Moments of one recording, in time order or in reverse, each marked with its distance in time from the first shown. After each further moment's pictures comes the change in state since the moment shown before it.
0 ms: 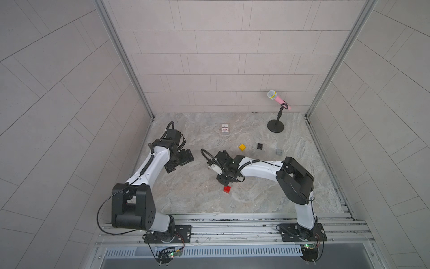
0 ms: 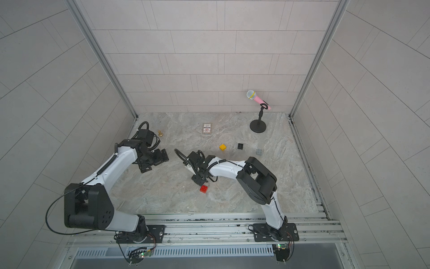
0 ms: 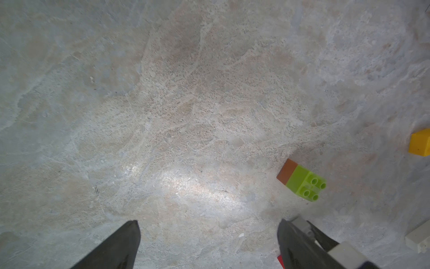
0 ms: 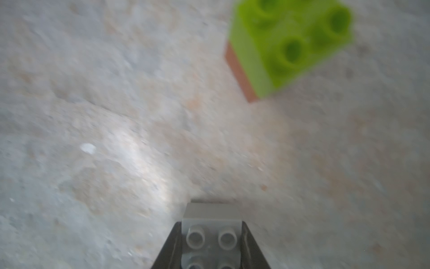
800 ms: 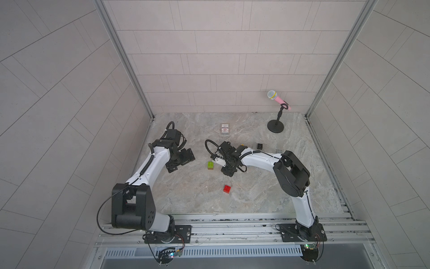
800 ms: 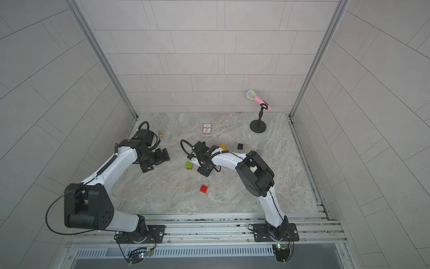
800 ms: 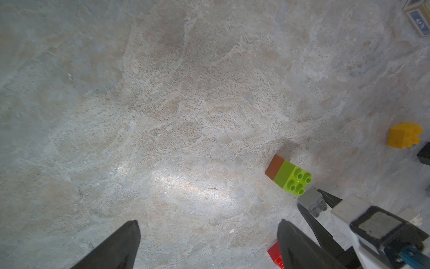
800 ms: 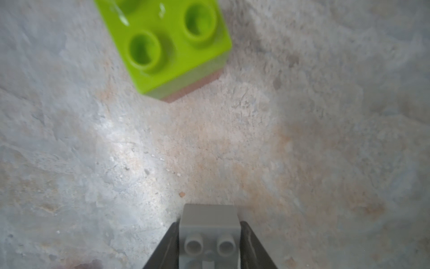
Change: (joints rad) left arm 0.000 0.000 0.000 0.012 0.048 -0.002; right arm -0.096 0.112 0.142 -0.076 -0.024 -0.217
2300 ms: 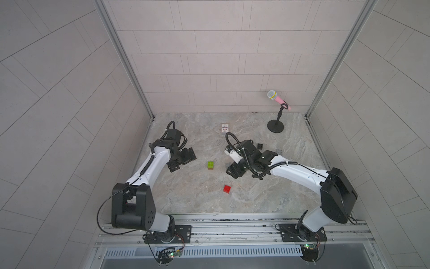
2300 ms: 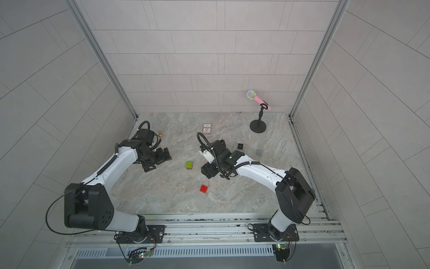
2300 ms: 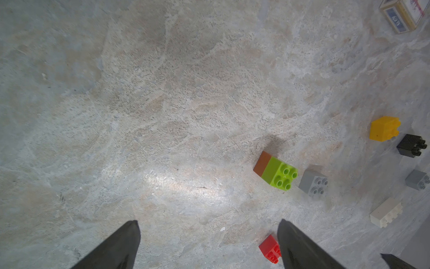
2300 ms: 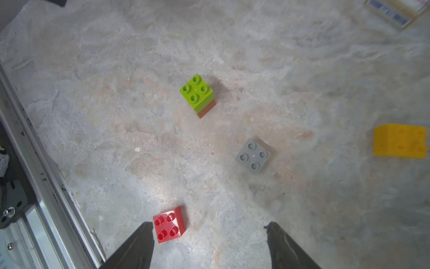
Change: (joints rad) left arm -0.014 0.000 -0.002 0.022 0.042 0.000; right arm -0.011 -0.483 -0.389 0.197 -0.140 0.337
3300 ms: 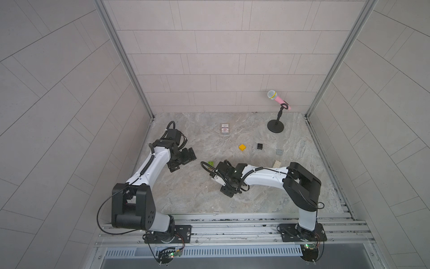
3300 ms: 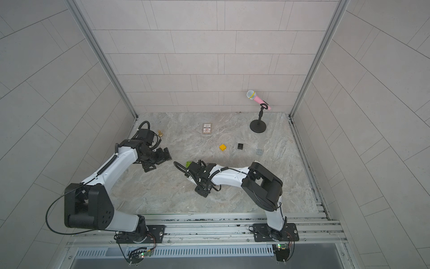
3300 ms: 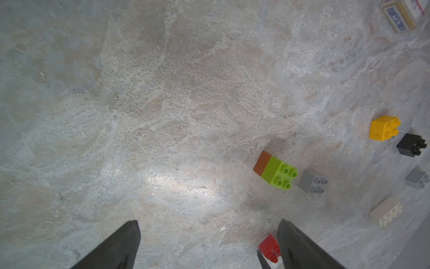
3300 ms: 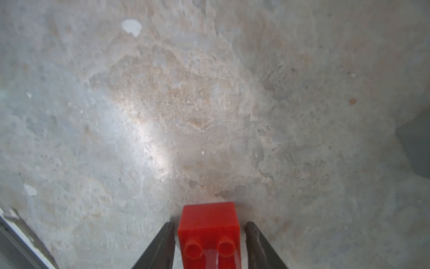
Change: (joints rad) left arm 0.000 0.000 -0.002 0.000 0.003 0.002; right arm 0.226 0.313 0.138 -0.179 0.173 -0.092
